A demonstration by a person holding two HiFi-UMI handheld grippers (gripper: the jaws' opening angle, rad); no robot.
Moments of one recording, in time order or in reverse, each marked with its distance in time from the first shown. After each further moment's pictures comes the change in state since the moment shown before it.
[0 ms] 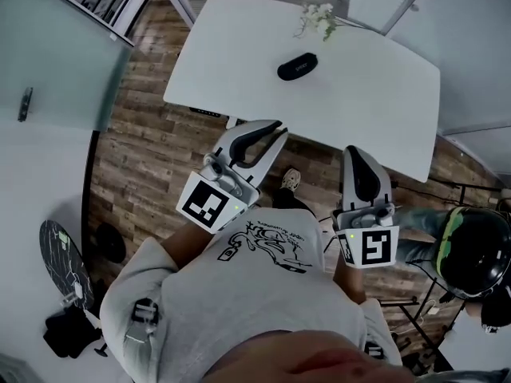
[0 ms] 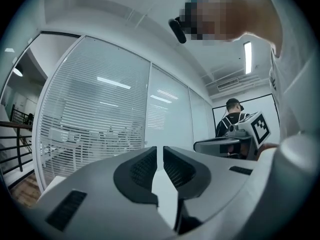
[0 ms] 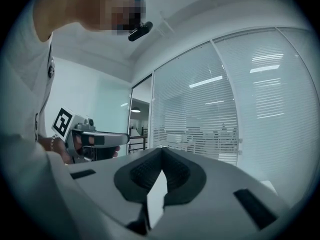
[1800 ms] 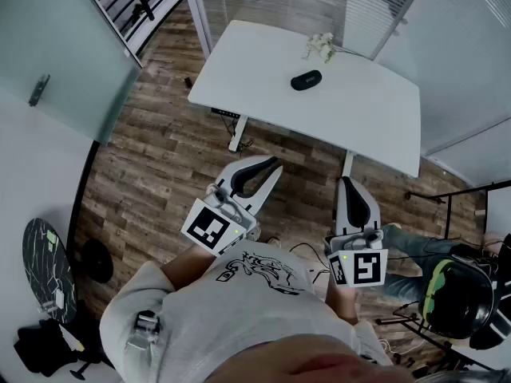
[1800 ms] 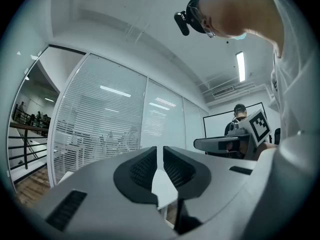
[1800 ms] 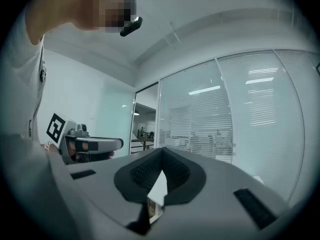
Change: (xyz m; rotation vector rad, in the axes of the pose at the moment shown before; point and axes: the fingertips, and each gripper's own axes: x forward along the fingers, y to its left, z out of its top) left arm -0.188 -0.083 0.012 0.021 -0.112 0.007; right arm -0.121 0.157 0.025 -0.027 -0.046 -0.068
